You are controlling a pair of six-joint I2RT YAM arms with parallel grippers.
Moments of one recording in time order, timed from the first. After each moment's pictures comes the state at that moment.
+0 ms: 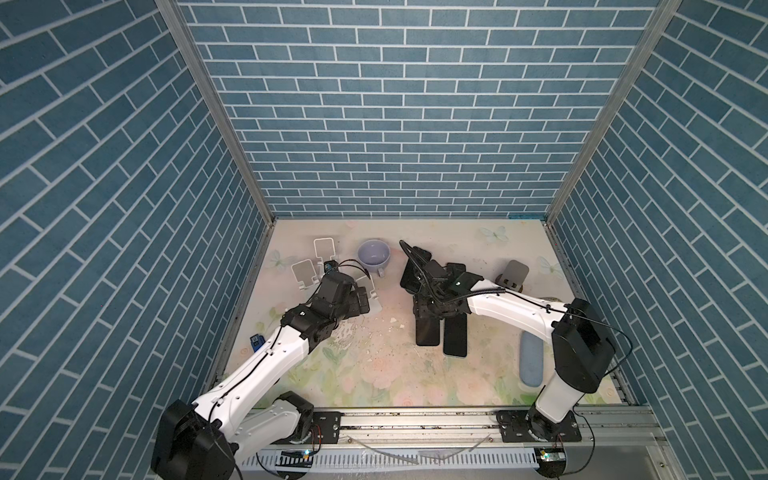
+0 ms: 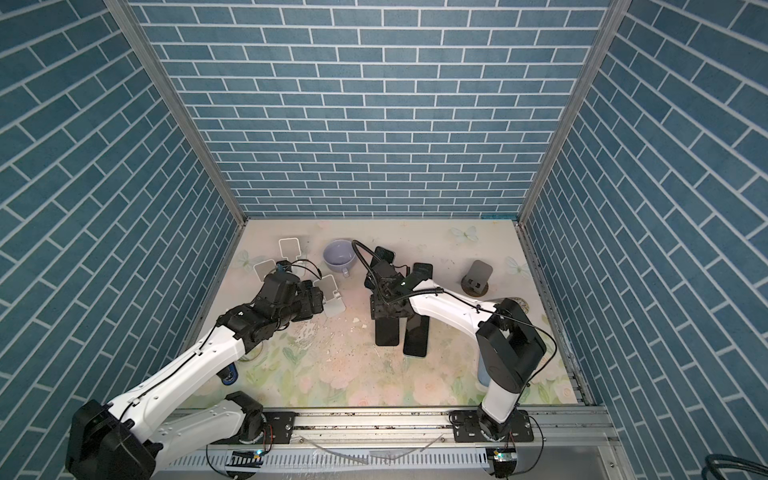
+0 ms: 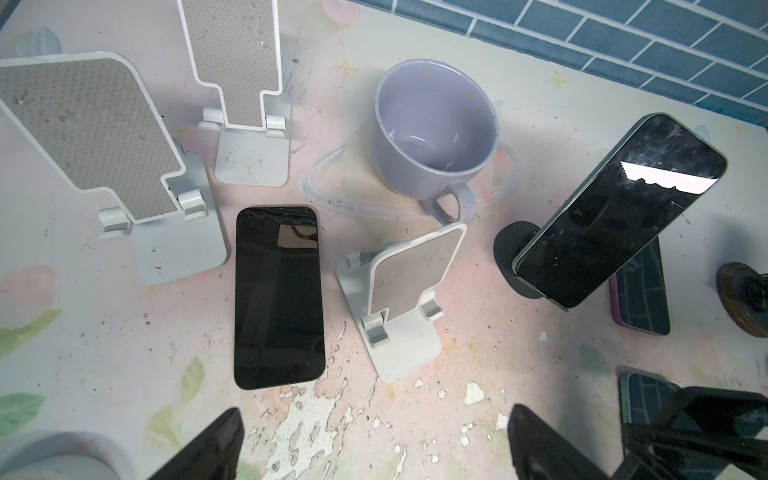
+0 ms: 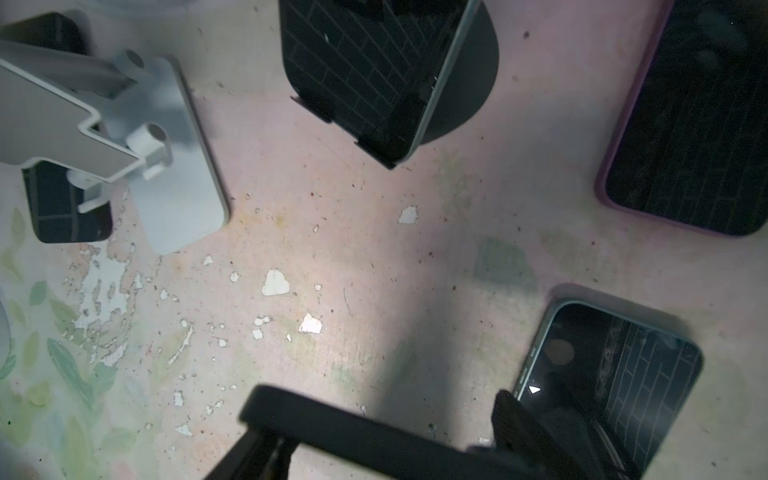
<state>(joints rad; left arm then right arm) -0.51 1.07 0.78 -0.50 -0.23 -0.56 0.86 1.73 1.24 -0.68 0.02 0.66</state>
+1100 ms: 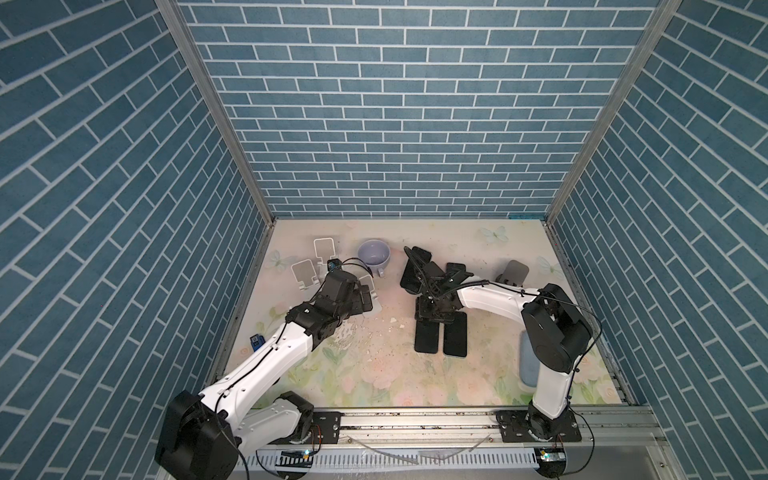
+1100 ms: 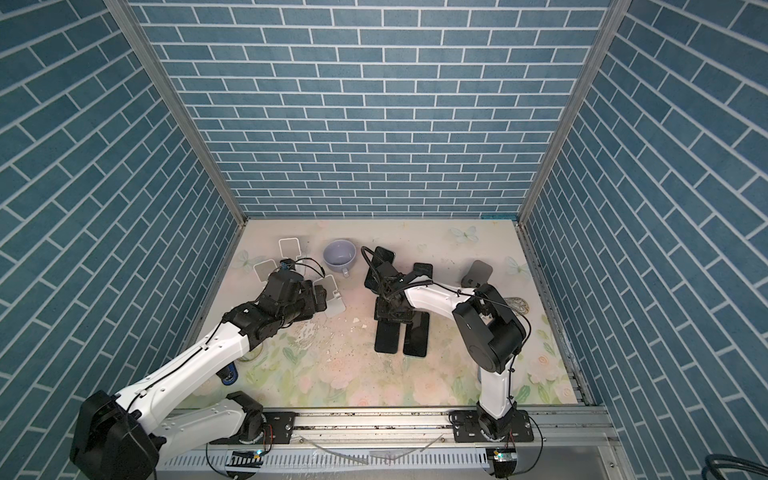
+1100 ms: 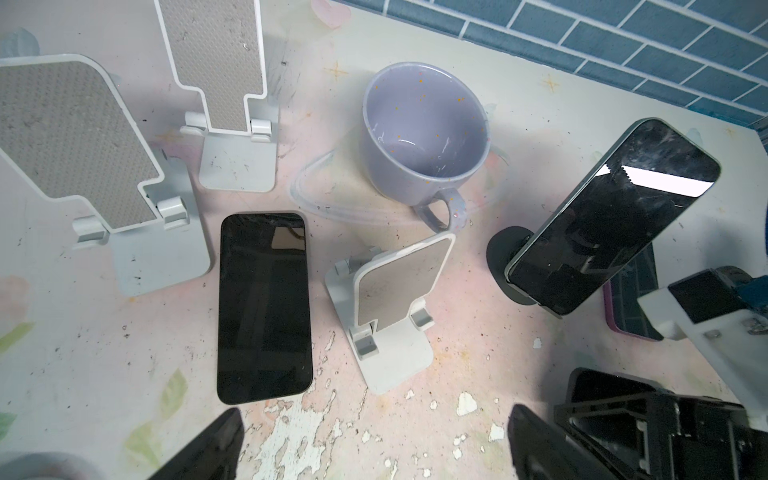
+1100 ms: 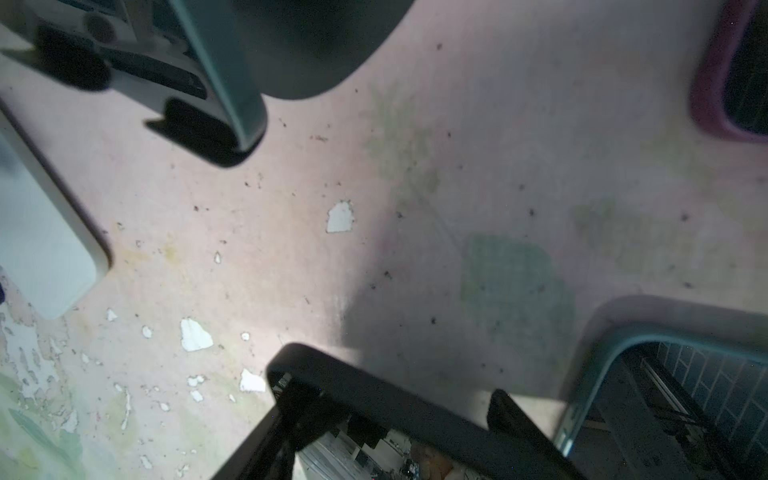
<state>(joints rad) -0.51 1.10 0.78 -0.46 -0.23 -0.57 0.78 1.88 1.24 -0.64 -0.09 0.77</state>
